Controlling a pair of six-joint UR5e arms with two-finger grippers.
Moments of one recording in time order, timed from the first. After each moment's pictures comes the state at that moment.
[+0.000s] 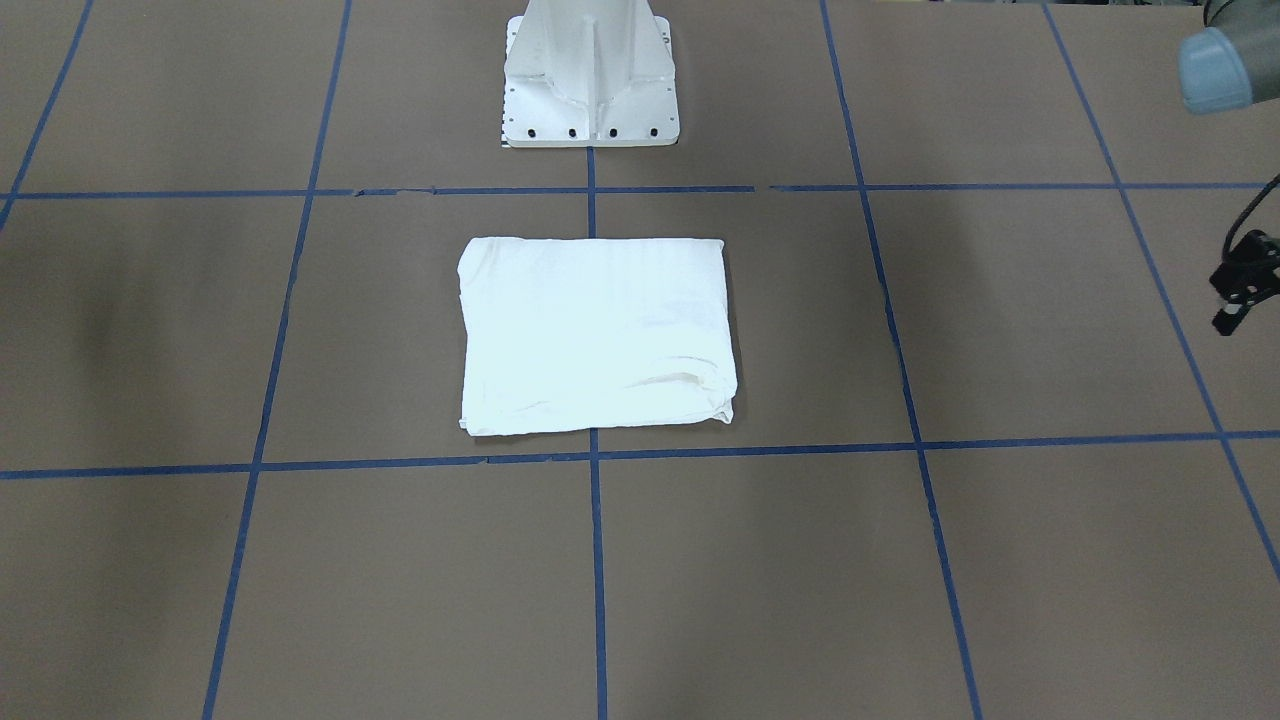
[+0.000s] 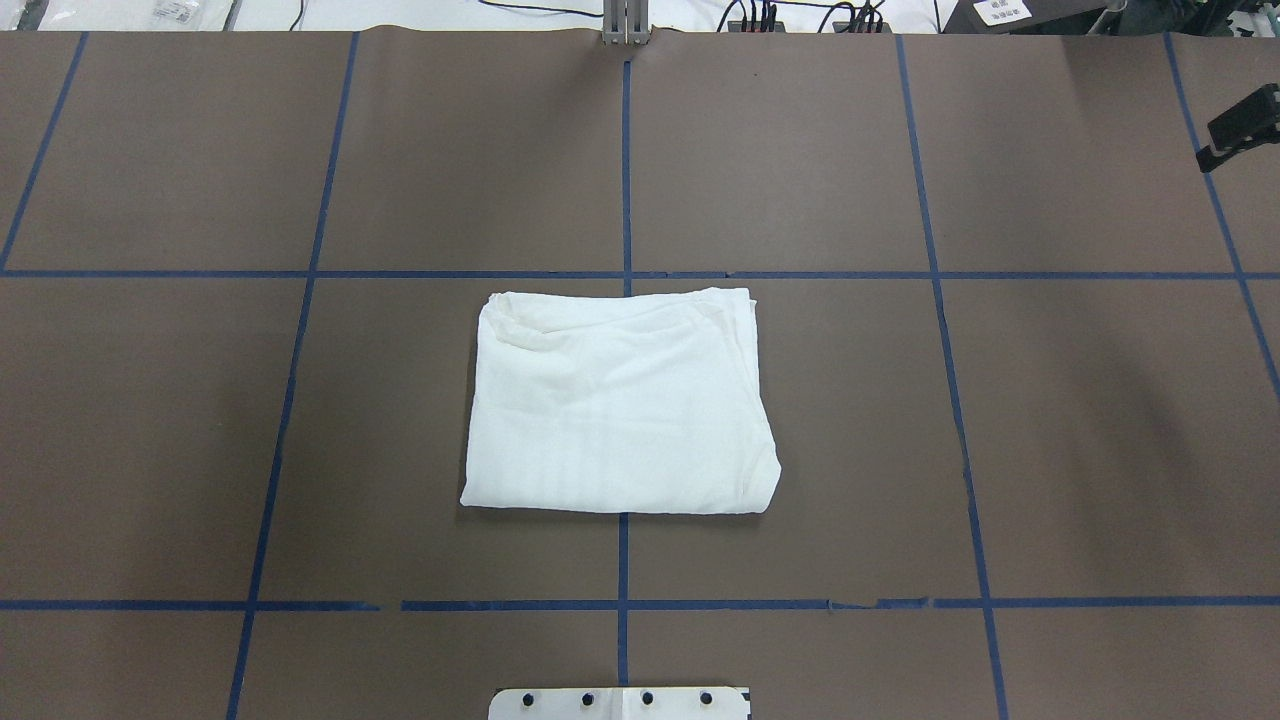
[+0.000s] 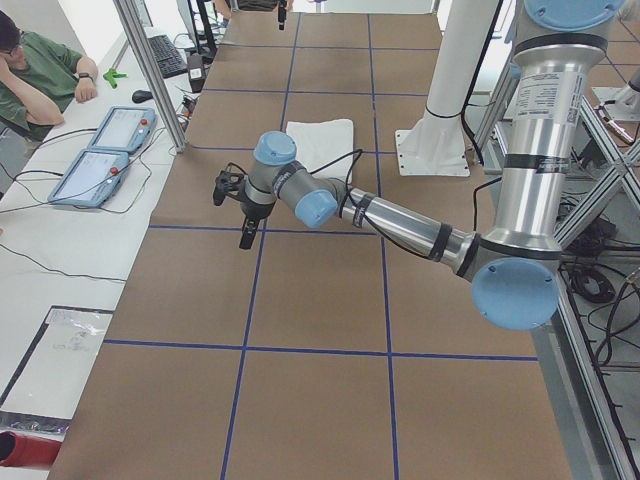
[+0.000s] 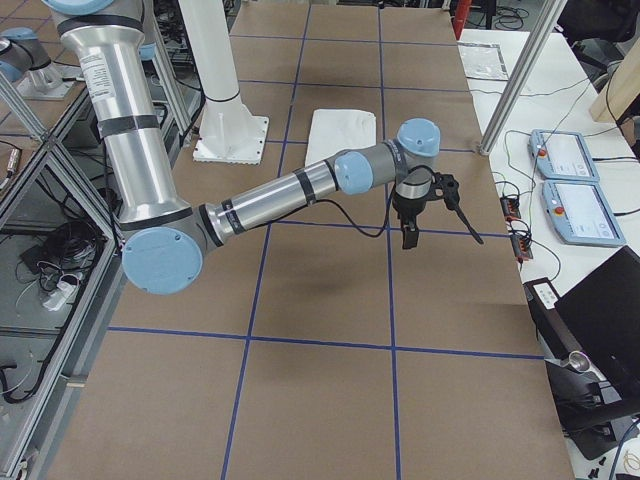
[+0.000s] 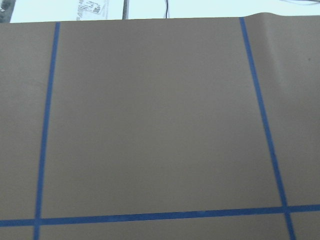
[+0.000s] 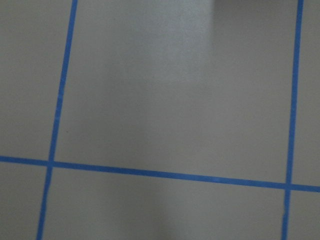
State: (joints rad) left arm -1.36 -1.59 -1.82 -1.90 -2.12 -0.33; right arm 1.39 -1.38 1.76 -1.65 2.31 0.21
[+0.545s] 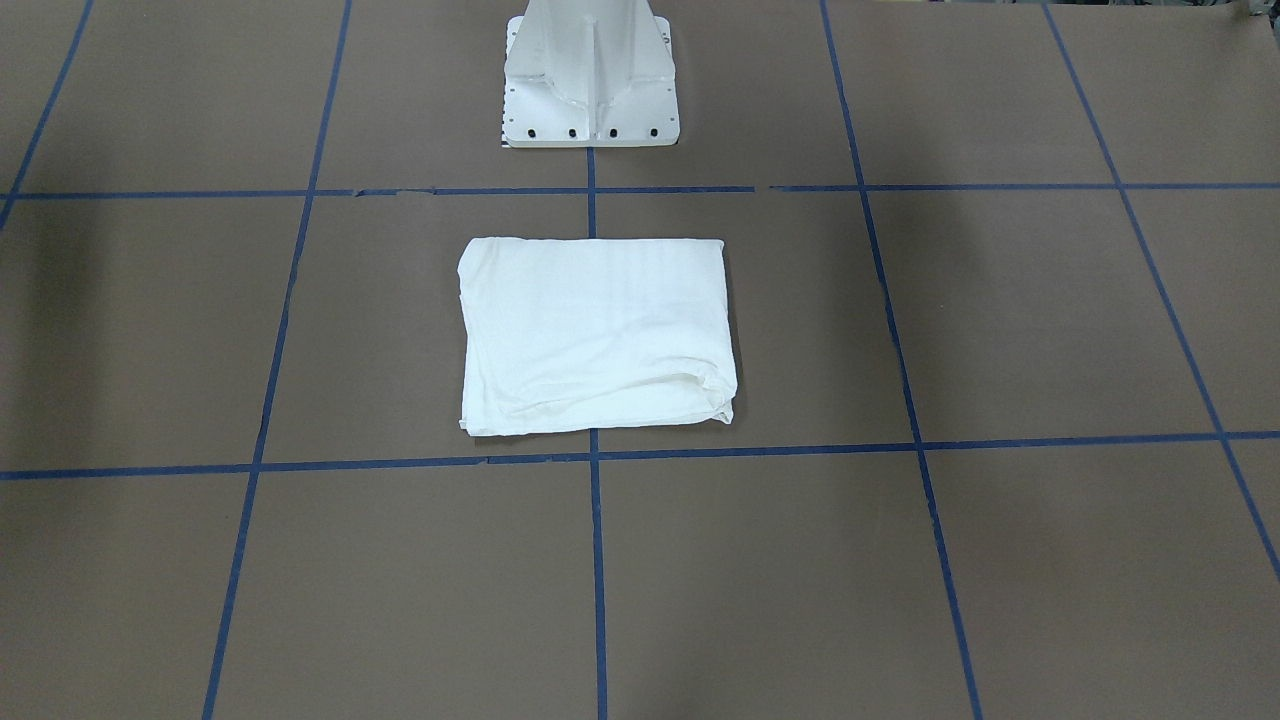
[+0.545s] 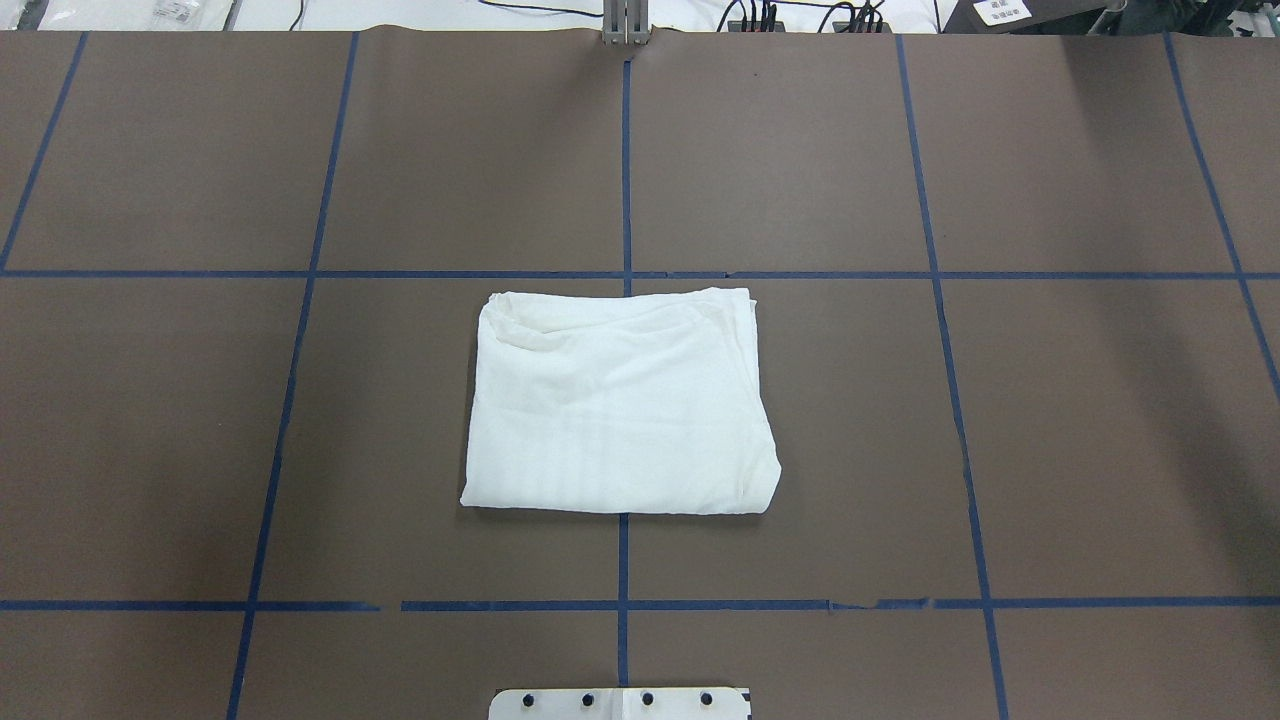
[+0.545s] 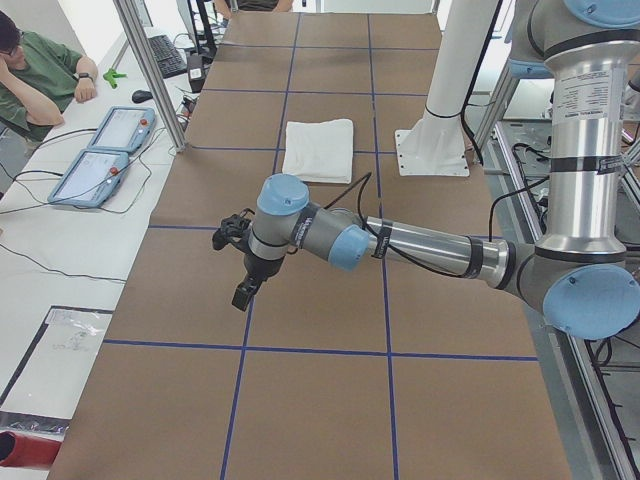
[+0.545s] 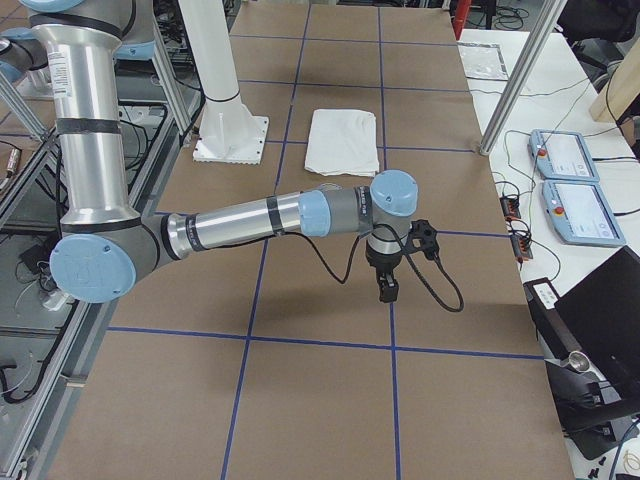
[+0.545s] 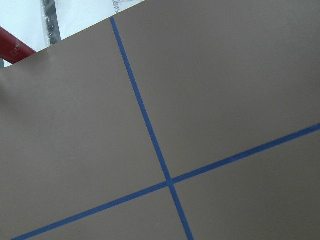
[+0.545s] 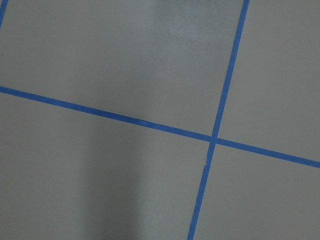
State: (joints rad) left arm -1.52 -1.49 -1.78 -1.87 -2.19 0.12; right arm 1.52 -1.52 1.76 -1.69 2.32 -0.10
